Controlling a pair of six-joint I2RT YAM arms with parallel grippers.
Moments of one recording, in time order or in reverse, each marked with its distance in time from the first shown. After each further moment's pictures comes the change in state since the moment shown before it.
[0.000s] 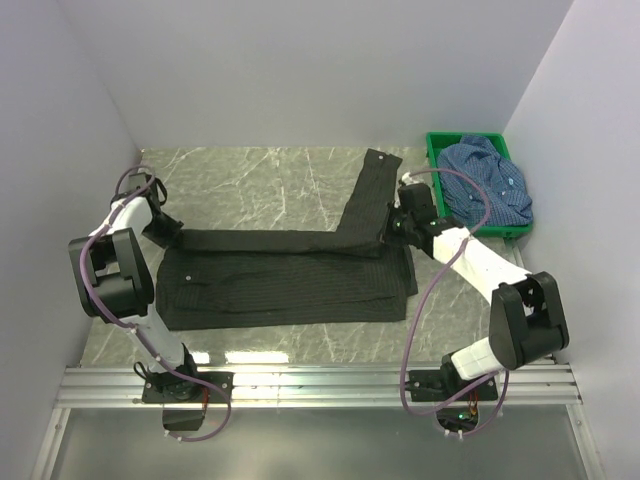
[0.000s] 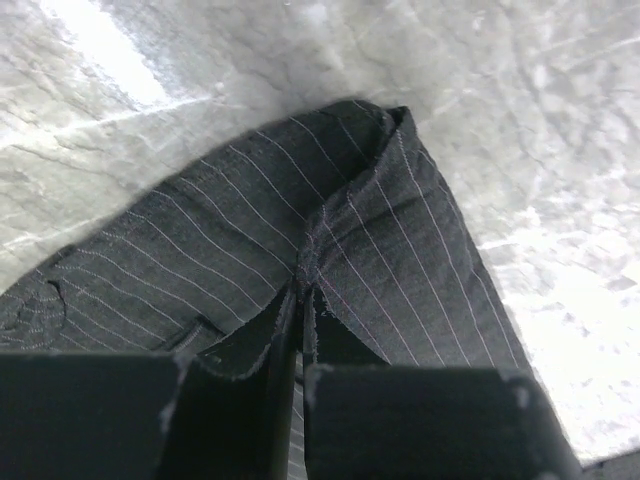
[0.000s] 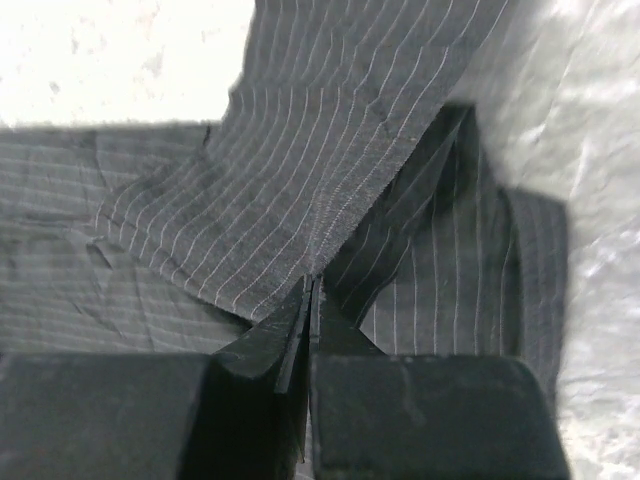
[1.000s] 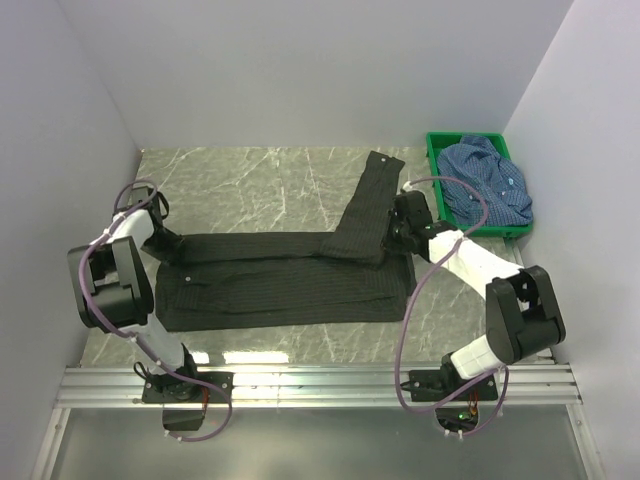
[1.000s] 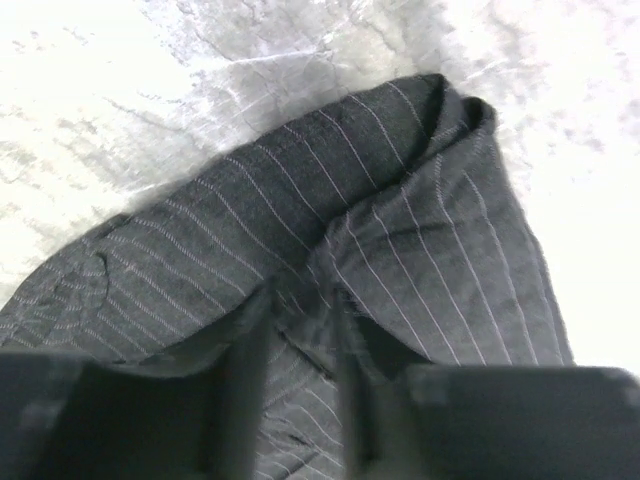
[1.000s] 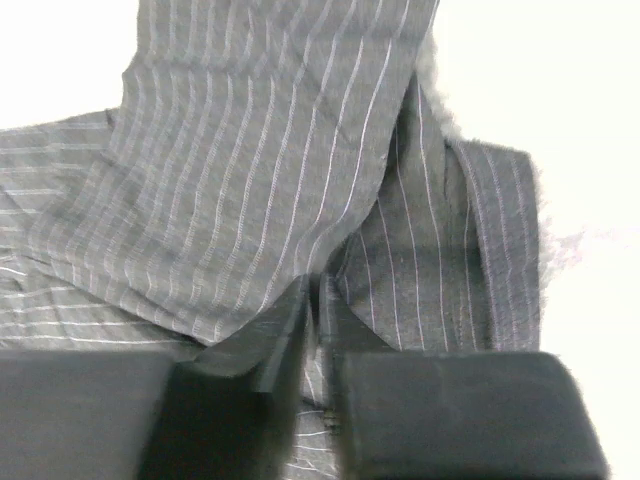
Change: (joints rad) left arm 0.005 -0.066 -0.153 0.050 -0.057 -0.042; right arm 0.019 0.034 -0.072 0.018 0.109 0.047
